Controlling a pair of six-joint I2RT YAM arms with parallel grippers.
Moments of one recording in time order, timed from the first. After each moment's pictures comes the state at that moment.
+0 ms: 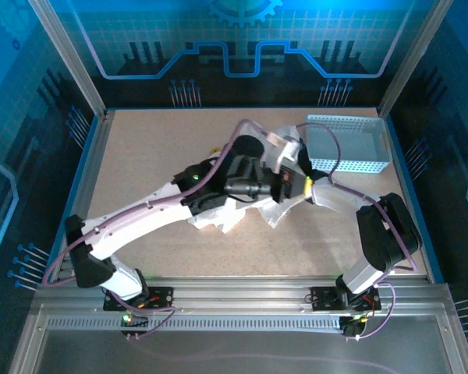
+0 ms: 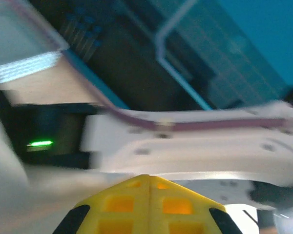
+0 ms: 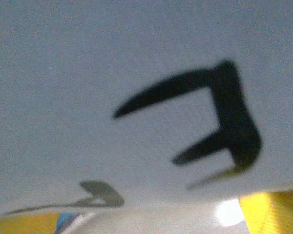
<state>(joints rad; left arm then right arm) -1.04 1.56 1.64 -0.38 0.29 -0.61 0.46 1.61 0.95 0.22 -0.57 0.38</state>
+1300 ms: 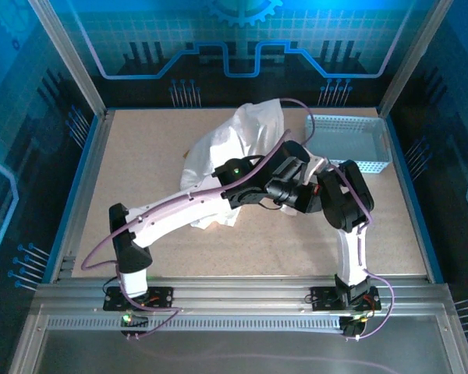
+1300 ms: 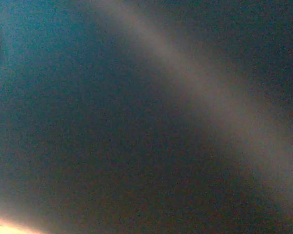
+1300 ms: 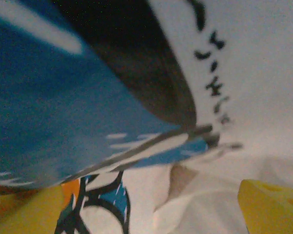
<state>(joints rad) -1.10 1.83 1.95 -0.74 0.28 -0.67 0.49 2.07 1.45 0.27 -0.41 0.59</state>
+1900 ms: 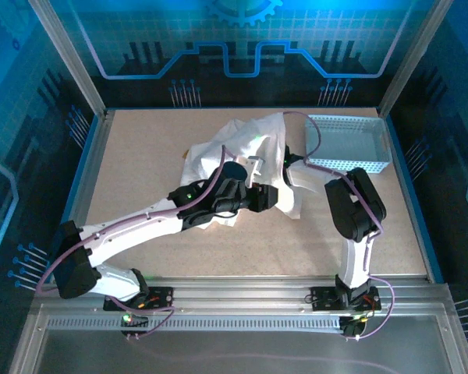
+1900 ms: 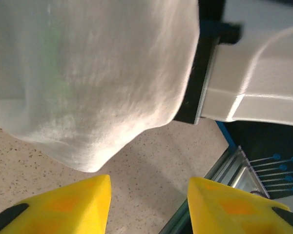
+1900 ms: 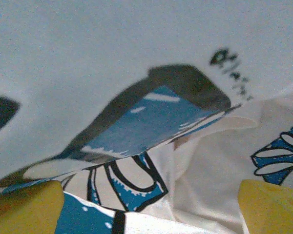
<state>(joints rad) -0.94 1.40 1.14 -0.22 0.05 -0.72 0.50 1.92 1.25 0.27 -0.43 0.64</state>
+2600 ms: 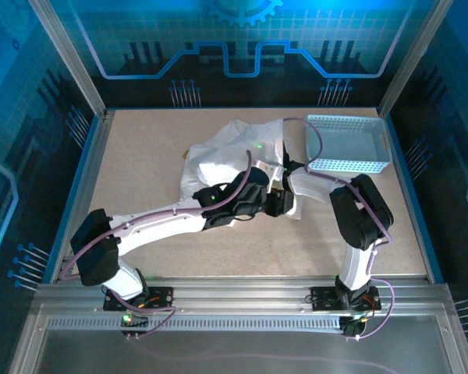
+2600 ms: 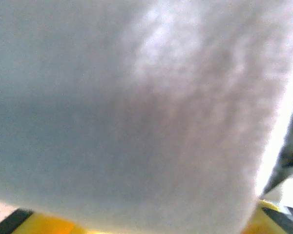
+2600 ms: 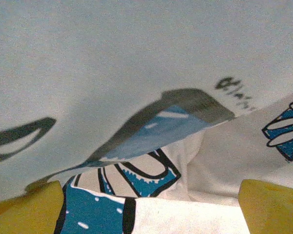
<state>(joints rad) -0.99 1.57 1.22 -0.16 0.02 -0.68 0.55 1.84 1.16 0.28 -0.35 0.72</state>
